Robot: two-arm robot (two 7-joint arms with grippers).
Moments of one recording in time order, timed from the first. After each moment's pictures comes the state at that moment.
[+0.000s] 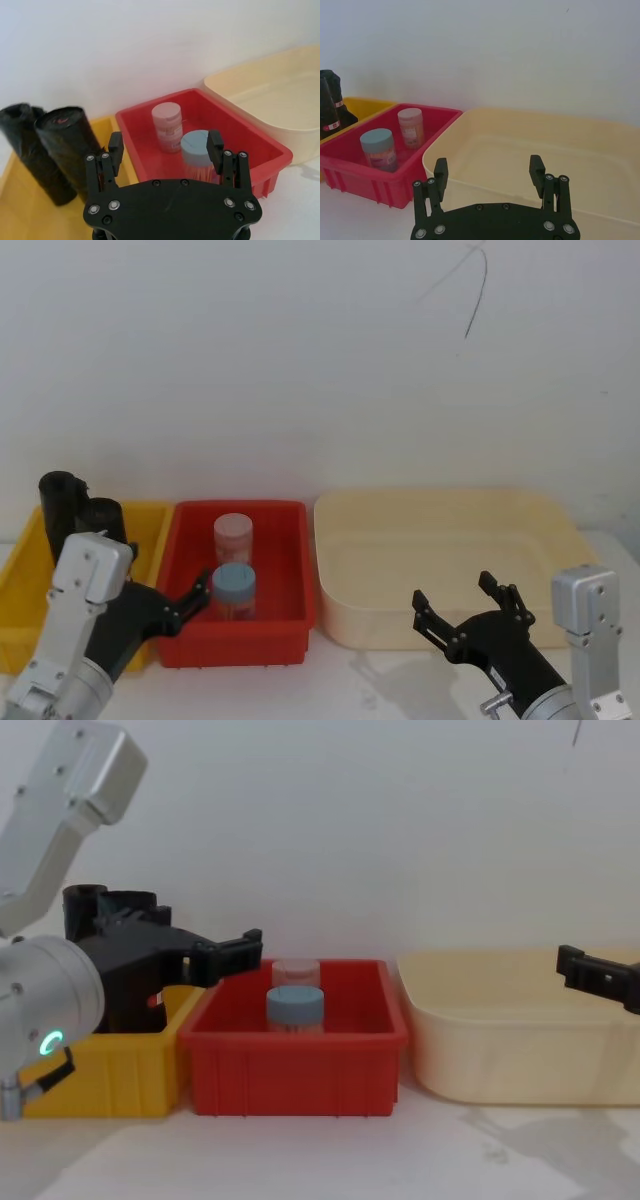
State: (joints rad) left arm -0.21 0.35 0.42 -1.67 -0.24 0.08 0.01; right arm -0.01 0.34 -0.23 -1.77 0.29 0.03 0.07
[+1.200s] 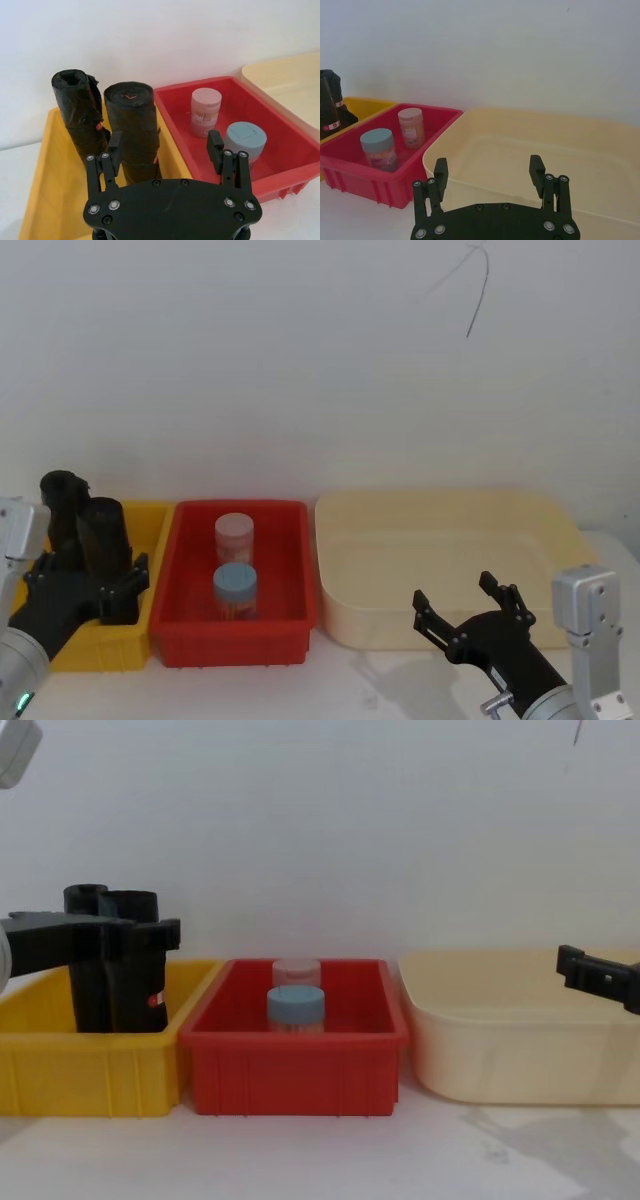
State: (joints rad) left arm -0.20 0.37 0.27 -1.72 -0.38 0.27 -0.02; right arm -0.01 0.34 -0.23 -1.77 0.29 0.03 0.07
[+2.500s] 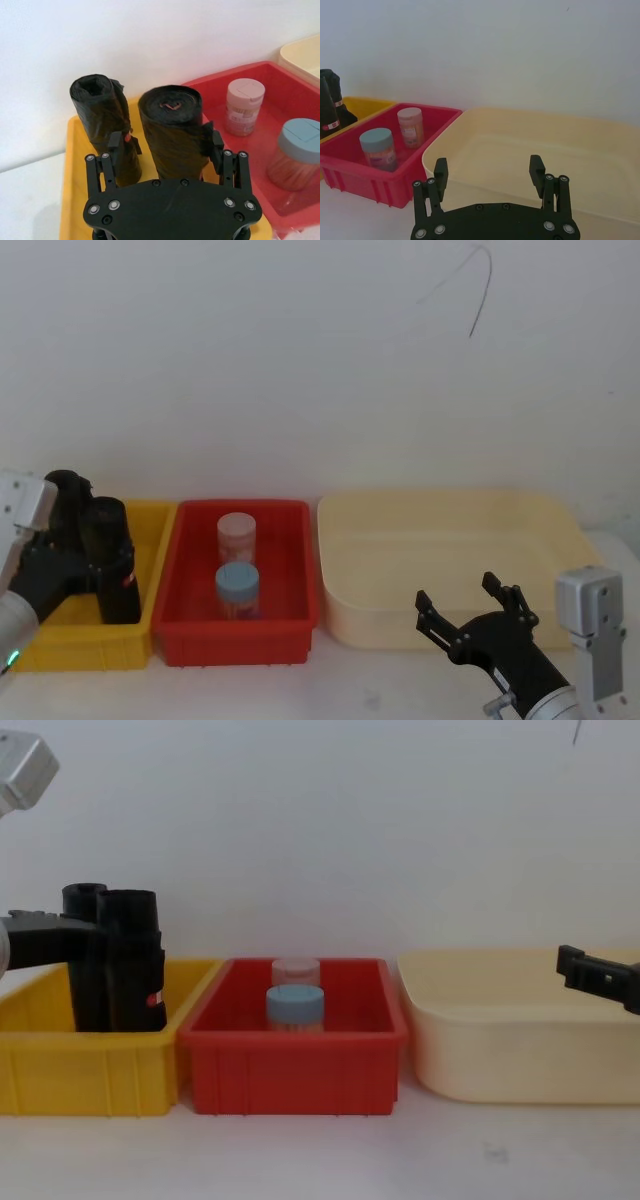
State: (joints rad) left arm -0.37 0.38 0.29 -1.50 -0.29 0.27 -0.12; right arm -0.01 0.34 -0.23 -1.77 0.29 0.03 0.07
